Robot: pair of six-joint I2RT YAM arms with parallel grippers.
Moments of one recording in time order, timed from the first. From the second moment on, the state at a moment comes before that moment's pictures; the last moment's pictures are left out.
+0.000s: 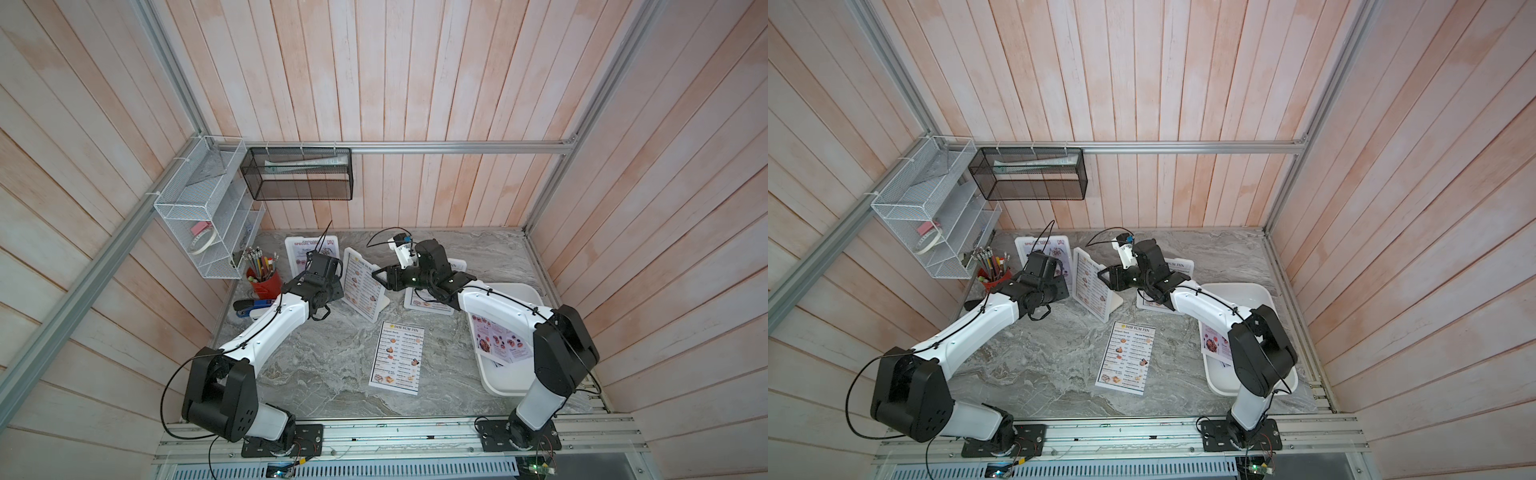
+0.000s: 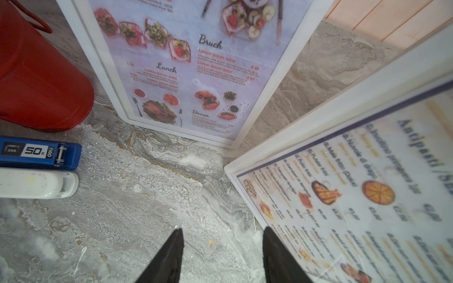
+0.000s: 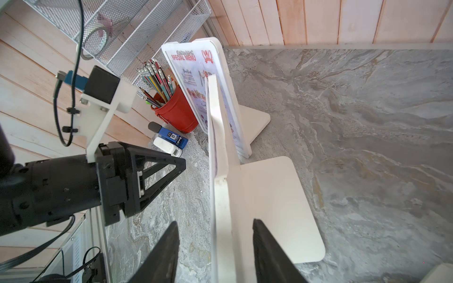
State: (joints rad) left arm -0.36 1.45 1.08 -0.54 -0.22 -0.55; right arm 0.69 1.74 1.28 0.00 -0.39 0.43
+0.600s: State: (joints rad) left arm -0.36 1.43 1.08 -0.54 -0.22 -0.55; right arm 0.76 1.70 1.27 -0.03 -0.16 0.53
